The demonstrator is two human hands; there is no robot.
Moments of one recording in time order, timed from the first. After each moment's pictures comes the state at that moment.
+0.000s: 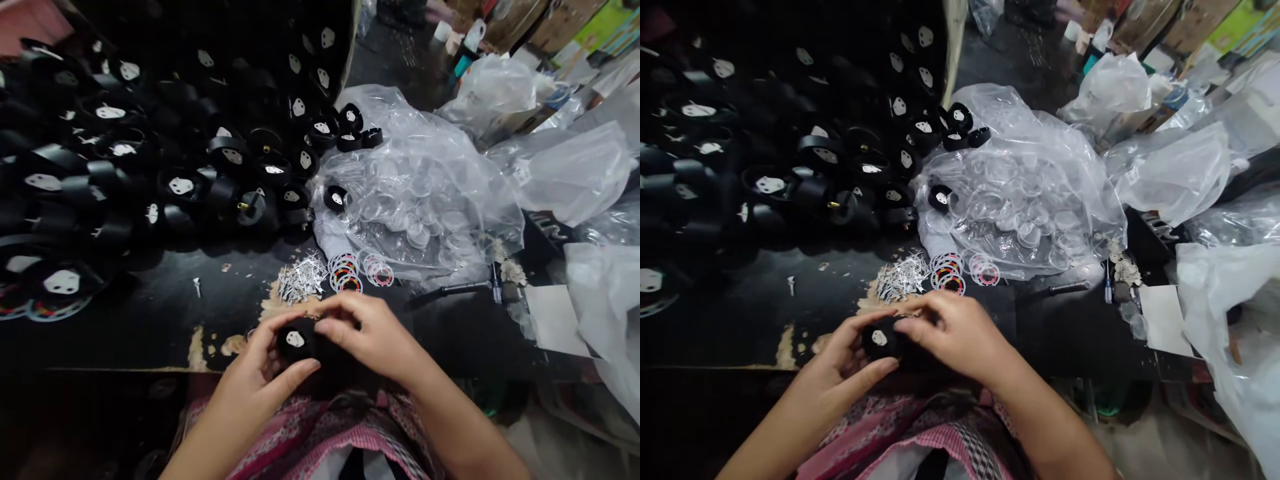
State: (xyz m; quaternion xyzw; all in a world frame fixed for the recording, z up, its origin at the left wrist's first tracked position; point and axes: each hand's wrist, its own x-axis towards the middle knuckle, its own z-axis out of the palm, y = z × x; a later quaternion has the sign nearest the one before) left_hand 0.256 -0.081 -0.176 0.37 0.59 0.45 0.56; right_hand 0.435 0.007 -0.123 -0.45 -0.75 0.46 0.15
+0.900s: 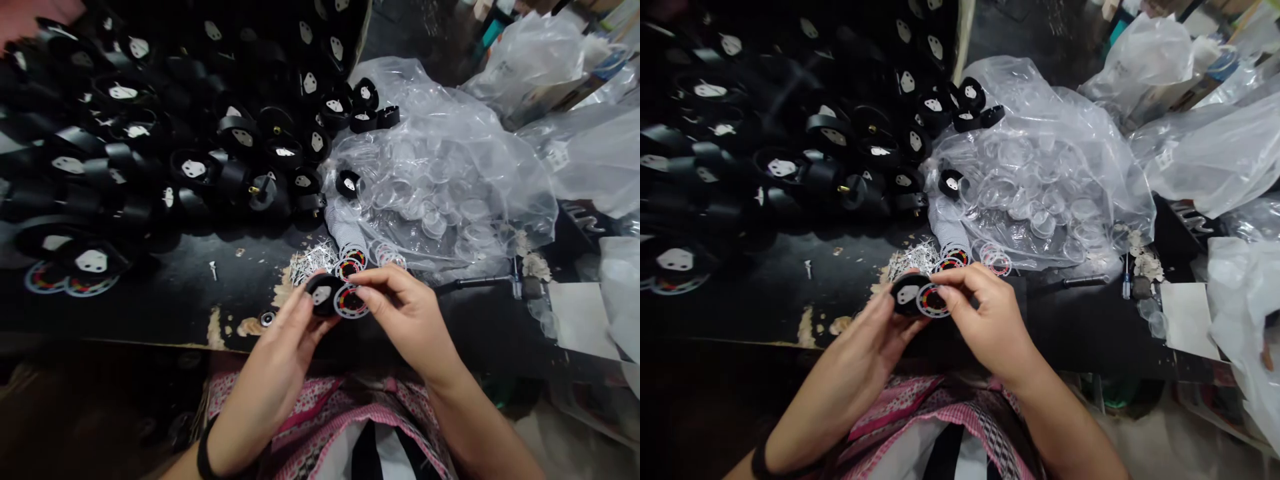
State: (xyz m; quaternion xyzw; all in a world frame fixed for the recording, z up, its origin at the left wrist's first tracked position) left_hand 0.294 -0.059 -0.140 0.08 0.47 0.58 0.66; right_hand 0.442 0.003 -0.114 -0.48 -0.66 0.47 0.33
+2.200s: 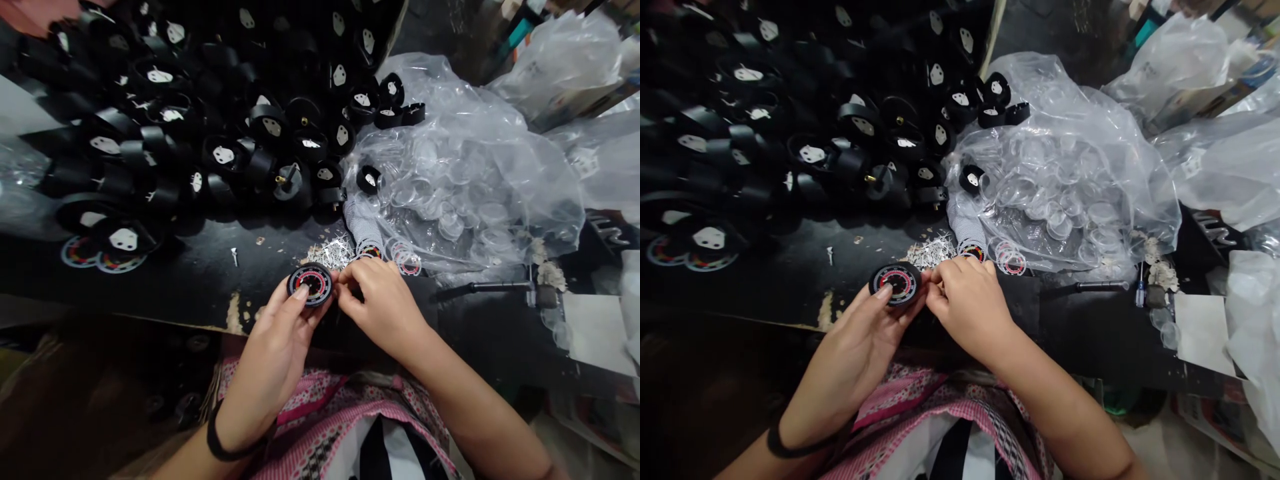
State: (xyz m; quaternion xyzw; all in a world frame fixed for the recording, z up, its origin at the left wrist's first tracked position) left_hand 0.276 -0.060 -0.150 0.07 0.47 0.63 0.61; right_hand 0.405 0.015 -0.127 -0.47 -0.85 0.24 0.06
